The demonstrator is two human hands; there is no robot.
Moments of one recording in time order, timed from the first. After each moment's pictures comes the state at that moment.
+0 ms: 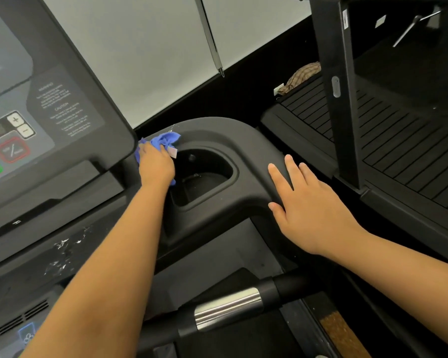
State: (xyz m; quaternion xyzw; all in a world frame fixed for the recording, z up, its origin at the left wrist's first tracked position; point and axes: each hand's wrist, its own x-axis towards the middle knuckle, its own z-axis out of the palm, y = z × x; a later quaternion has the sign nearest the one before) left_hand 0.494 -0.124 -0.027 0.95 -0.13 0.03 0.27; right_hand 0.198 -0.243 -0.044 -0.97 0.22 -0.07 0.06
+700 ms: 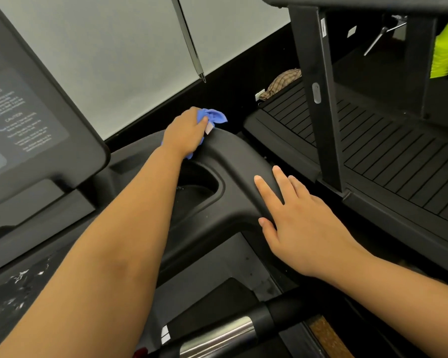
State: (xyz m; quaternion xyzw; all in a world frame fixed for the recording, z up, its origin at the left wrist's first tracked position) left_hand 0.502 -0.239 -0.014 0.88 -0.43 -0.02 0.17; right_hand 0.201 -0.244 -0.046 -0.97 0.24 -0.06 0.06
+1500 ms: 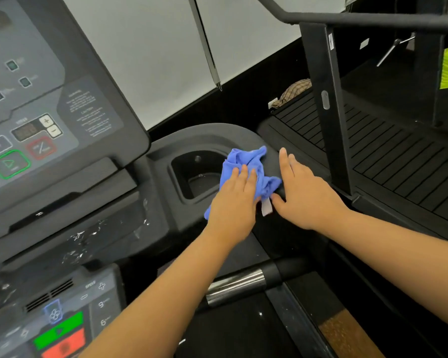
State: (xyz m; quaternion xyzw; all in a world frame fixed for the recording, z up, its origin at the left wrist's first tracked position) left_hand 0.314 -0.121 -0.036 0.85 -0.53 0.01 0.00; right_hand 0.198 -0.240 -0.029 -0.95 0.25 -0.08 0.16
